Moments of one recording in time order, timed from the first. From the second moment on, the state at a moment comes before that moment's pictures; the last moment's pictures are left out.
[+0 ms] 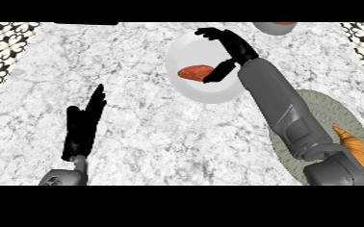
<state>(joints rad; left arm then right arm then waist) -0.06 0.12 -0.06 -1.47 -0.07 0.16 0.22 -1.13 -0.10 -0.08 -0.25 0.57 0.00 -0.40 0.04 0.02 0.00</state>
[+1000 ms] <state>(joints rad) -0.09 0.12 -0.04 -1.44 -0.07 0.14 0.22 -1.07 -0.21 -0.28 -0.18 0.37 0.27 -0.67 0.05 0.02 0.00</state>
